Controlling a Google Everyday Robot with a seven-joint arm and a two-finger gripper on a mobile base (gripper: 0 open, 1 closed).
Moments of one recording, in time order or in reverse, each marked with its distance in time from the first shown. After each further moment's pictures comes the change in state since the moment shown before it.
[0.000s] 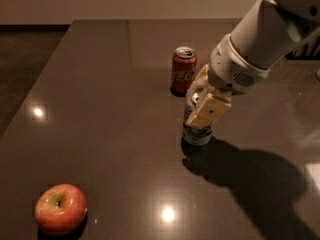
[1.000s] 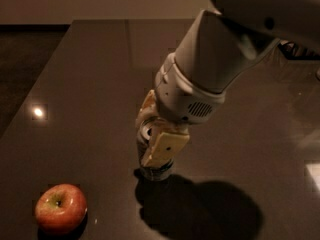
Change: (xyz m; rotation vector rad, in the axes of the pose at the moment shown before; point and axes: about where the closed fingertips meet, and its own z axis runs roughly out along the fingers) arm -0.082 0.094 0.021 -0.132 -0.040 -0.246
